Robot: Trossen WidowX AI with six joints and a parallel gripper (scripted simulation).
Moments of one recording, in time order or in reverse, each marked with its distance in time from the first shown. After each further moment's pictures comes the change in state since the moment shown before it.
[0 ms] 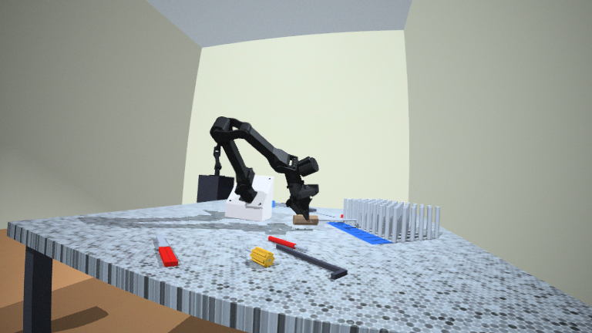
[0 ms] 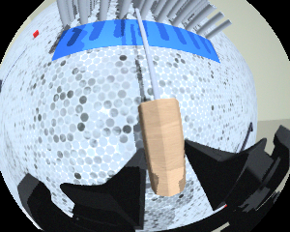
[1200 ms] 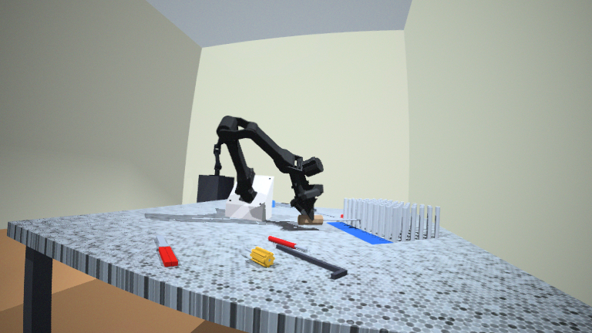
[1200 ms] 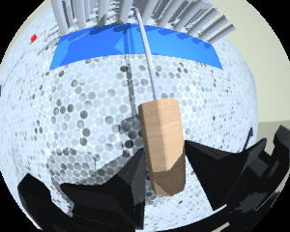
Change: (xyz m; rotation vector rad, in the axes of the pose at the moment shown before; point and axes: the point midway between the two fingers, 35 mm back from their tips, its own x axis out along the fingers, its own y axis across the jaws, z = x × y) arm 0.005 -0.001 0.018 -0.002 -0.002 0.004
